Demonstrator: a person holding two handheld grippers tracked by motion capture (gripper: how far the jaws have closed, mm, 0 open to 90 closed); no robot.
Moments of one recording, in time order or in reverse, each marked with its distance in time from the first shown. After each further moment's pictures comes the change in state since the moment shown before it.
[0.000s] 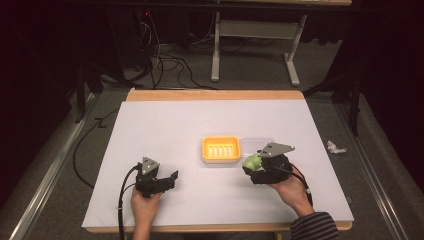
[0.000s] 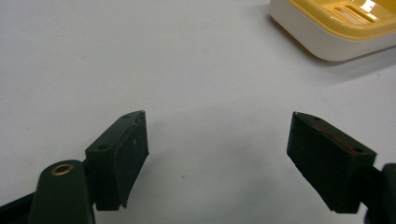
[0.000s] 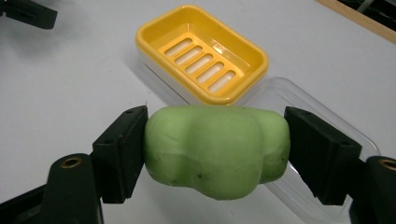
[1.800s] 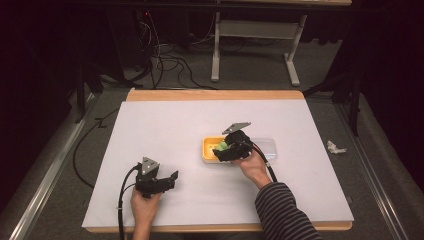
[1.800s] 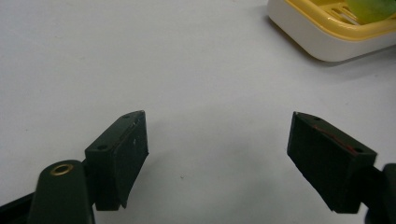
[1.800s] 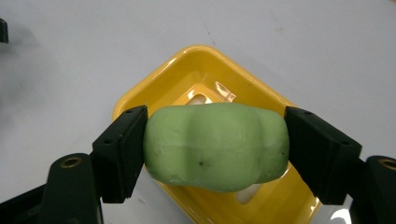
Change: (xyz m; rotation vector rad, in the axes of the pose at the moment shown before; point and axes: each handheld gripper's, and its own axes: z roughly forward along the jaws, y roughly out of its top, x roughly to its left) left arm 0.000 0.000 -0.001 0.002 -0.006 0.006; right arm 0.002 0.061 0.109 0.068 0.066 0.088
